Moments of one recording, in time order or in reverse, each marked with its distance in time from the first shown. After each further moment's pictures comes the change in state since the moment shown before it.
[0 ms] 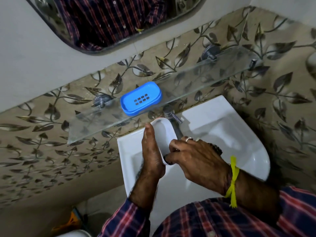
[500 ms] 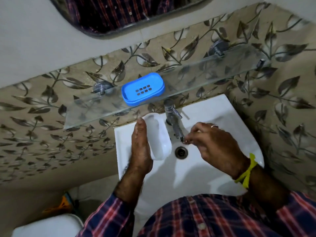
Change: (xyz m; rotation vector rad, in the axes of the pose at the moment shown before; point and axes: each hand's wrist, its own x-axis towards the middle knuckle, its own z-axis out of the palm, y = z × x) left_hand 0.005 0.009 -0.024 0.047 -0.026 0.060; right_hand -0.013 0.055 0.006 0.096 0.126 0.200
